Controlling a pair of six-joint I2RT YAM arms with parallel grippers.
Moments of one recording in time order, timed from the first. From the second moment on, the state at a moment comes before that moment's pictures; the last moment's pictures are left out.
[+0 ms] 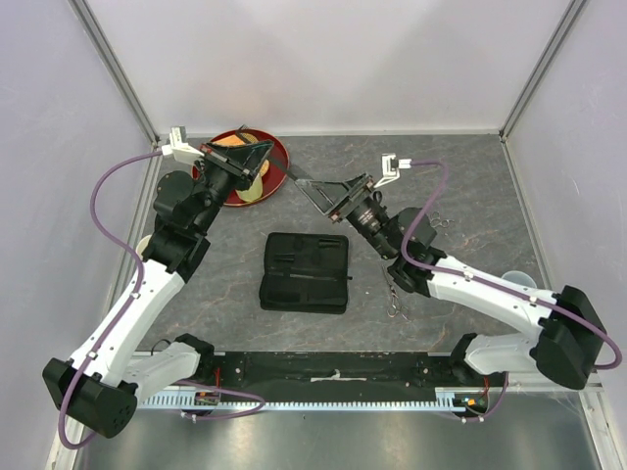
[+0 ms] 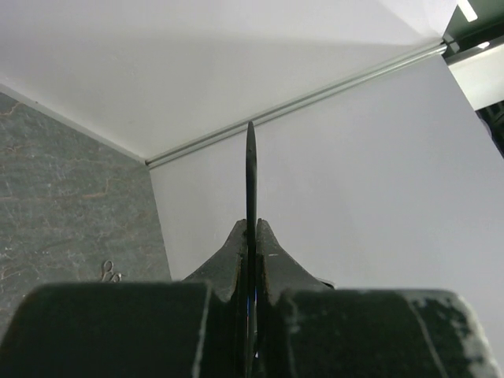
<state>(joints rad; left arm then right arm) -0.41 1.02 1.02 0.18 0.04 -1.20 0.89 1.25 0.87 0.78 0.09 1.06</state>
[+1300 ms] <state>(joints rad) -0.41 1.02 0.98 0.23 0.03 -1.20 0.81 1.40 0.90 0.92 0.01 1.21</state>
